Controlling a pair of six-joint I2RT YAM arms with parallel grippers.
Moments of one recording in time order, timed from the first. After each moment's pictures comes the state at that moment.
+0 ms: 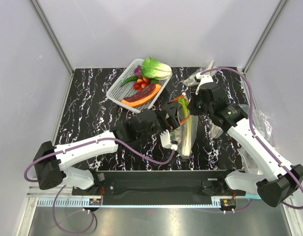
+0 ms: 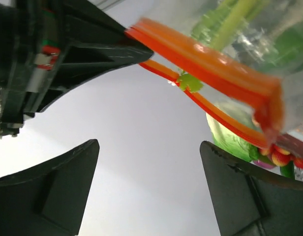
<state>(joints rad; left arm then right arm) -1.06 1.33 1.04 -0.03 -0.11 1.89 0.54 1.19 1.25 -0.66 0.14 0.33</state>
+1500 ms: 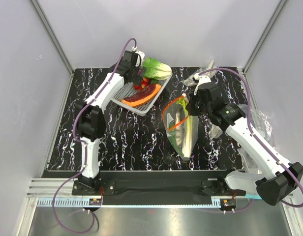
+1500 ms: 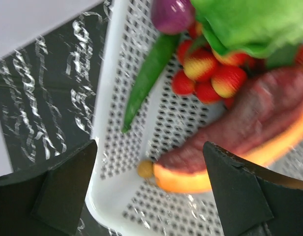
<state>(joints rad) -0.38 2.10 2.00 -0.65 -0.25 0.15 0.54 1.20 1.24 -0.65 0.11 0.34</state>
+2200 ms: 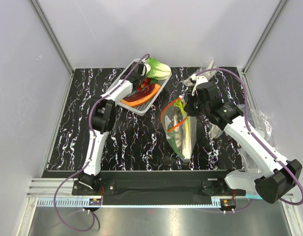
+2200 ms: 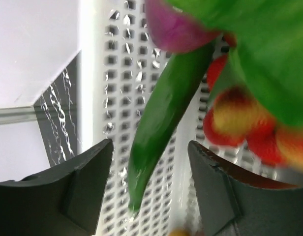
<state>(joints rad) -0.37 2.38 2.03 -0.36 -0.43 0.49 0.54 1.23 1.24 -0.65 0.07 0.32</state>
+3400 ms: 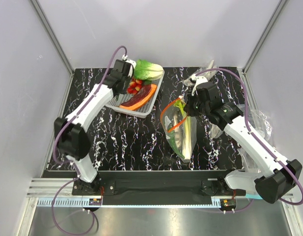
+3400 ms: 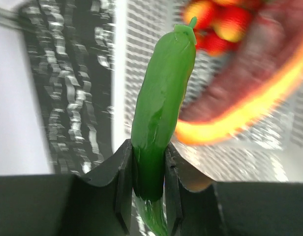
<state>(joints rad) -0.41 1.78 1.68 -0.72 -0.38 0.11 0.54 1.23 1.24 -0.65 0.06 0.33</state>
